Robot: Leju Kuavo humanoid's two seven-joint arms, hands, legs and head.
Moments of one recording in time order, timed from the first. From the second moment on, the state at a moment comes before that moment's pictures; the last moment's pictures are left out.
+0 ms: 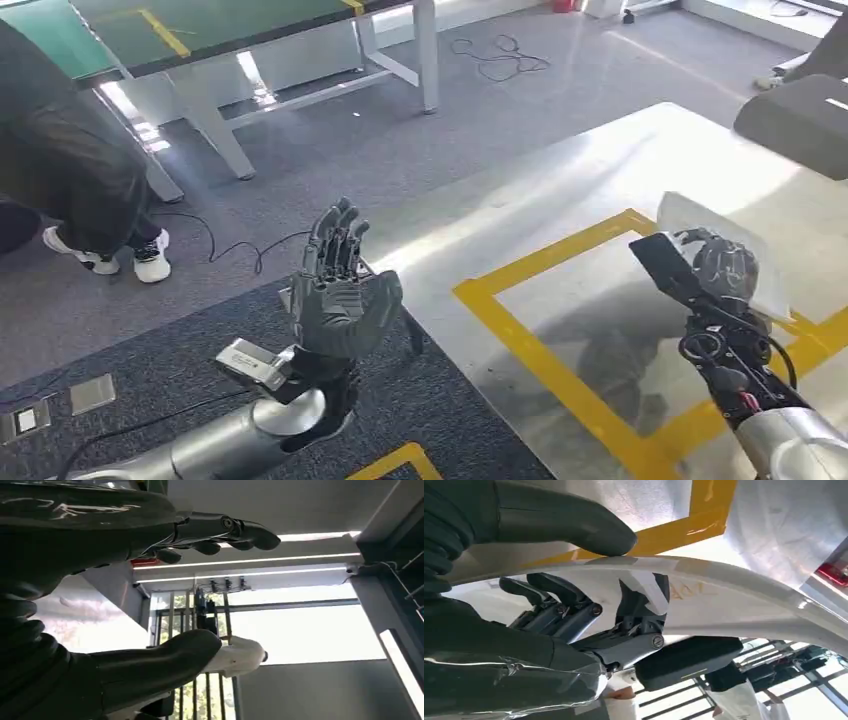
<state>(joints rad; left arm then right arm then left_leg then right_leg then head) -0.24 0.13 -0.70 -1.74 0.09 0.69 -0.60 -0.74 -0.01 0.68 -0.58 0.31 -0.64 -0.21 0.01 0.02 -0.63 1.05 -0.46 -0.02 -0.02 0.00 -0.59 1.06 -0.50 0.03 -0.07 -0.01</state>
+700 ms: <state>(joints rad) -0.23 0.13 -0.70 -1.74 0.07 0.69 -0.58 -0.64 -0.07 0.65 -0.80 0.33 -0.66 -0.16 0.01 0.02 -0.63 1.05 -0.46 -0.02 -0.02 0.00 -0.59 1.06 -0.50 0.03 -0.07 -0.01</state>
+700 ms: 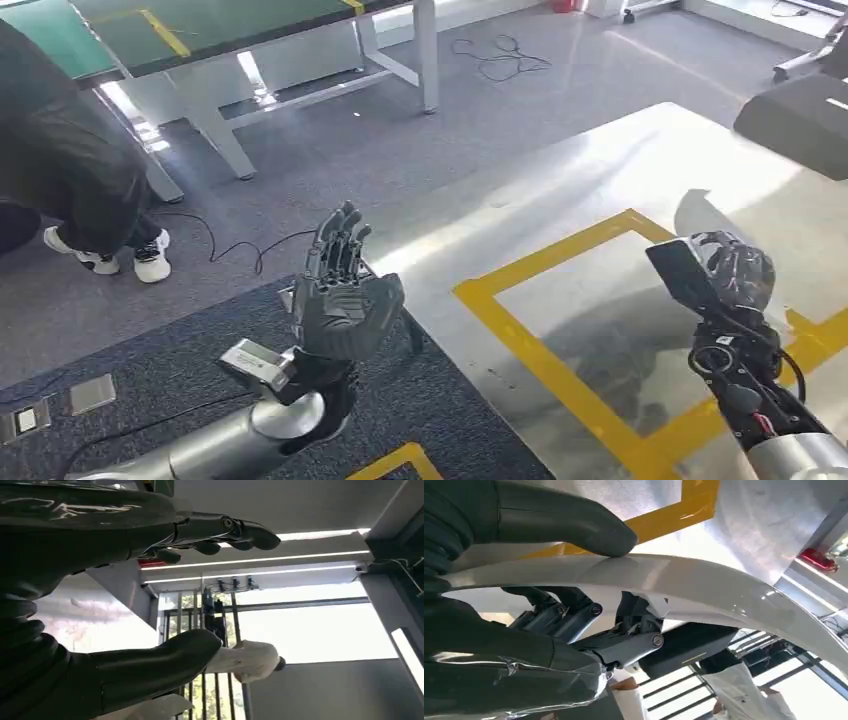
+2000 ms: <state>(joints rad) -0.23 0.13 -0.70 -1.74 0.10 0.69 -0.61 -0.60 -0.07 0.62 -0.87 0.31 -0.66 -0.19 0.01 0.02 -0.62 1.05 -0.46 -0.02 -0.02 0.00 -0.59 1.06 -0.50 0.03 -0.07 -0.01</state>
